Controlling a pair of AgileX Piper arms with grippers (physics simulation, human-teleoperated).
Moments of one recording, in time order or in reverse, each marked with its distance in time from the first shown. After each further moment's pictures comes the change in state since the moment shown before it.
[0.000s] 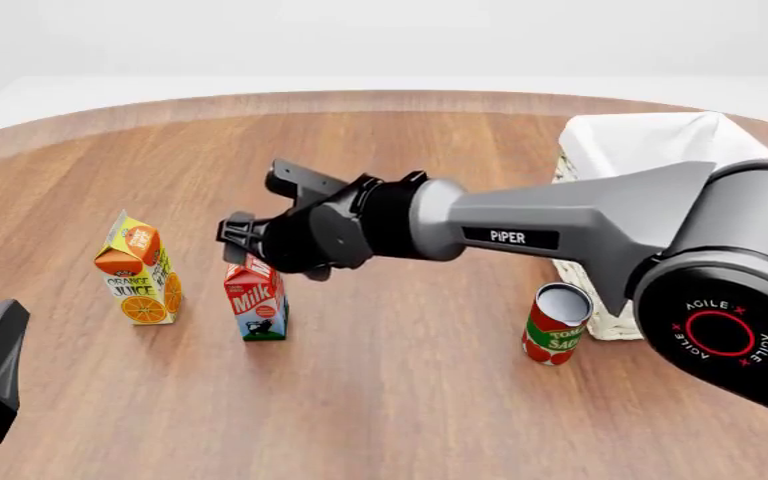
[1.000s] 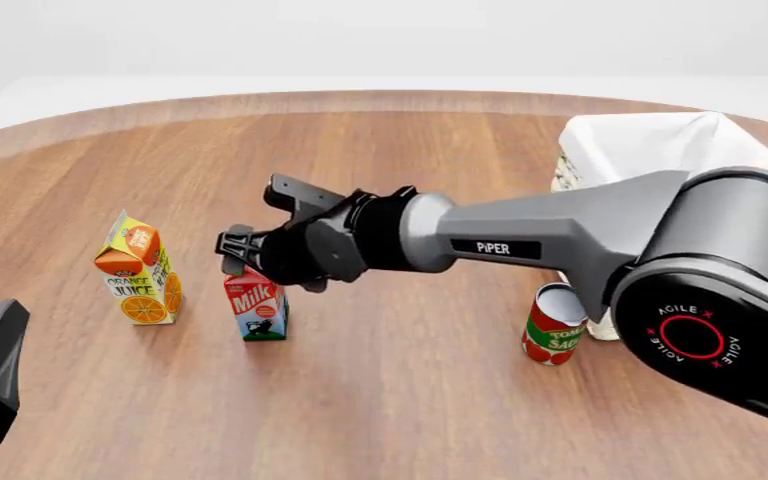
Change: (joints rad) left arm 0.000 0.000 0.000 0.000 0.000; right arm 0.008 0.034 0.005 -0.029 0.022
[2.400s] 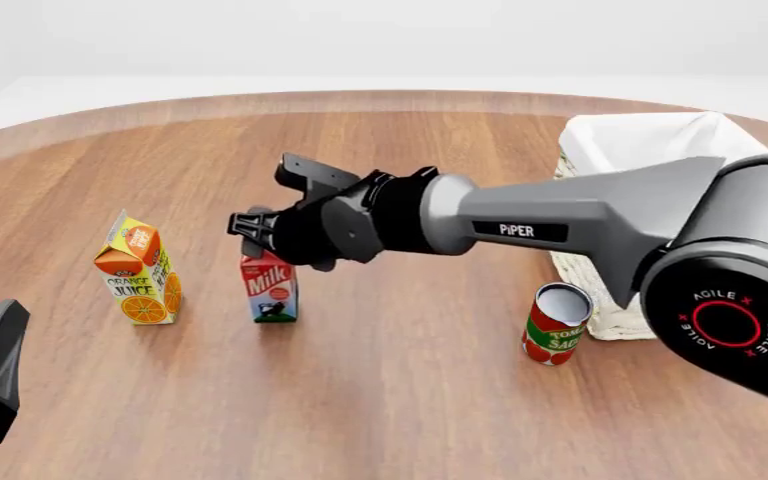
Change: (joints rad) left arm 0.000 0.000 0.000 0.000 0.000; right arm -0.035 -0.042 0.011 -0.003 -0.063
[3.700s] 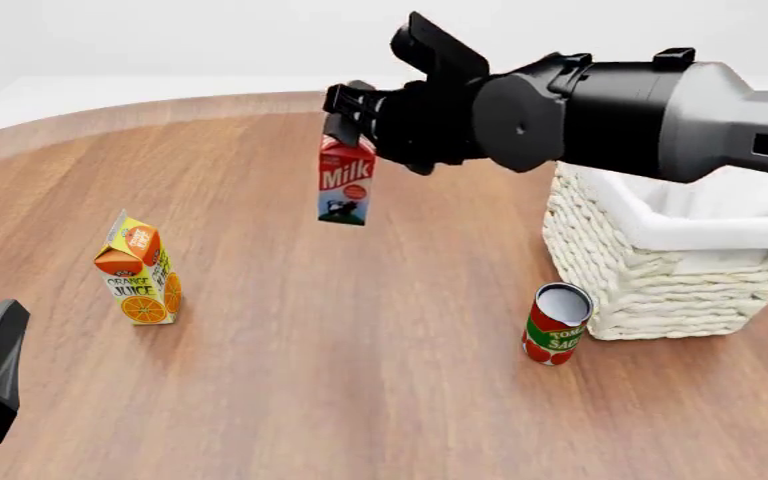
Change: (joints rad) left arm 0.000 0.000 0.000 0.000 0.000; right arm -0.155 -0.446 0.244 -0.014 -0.081
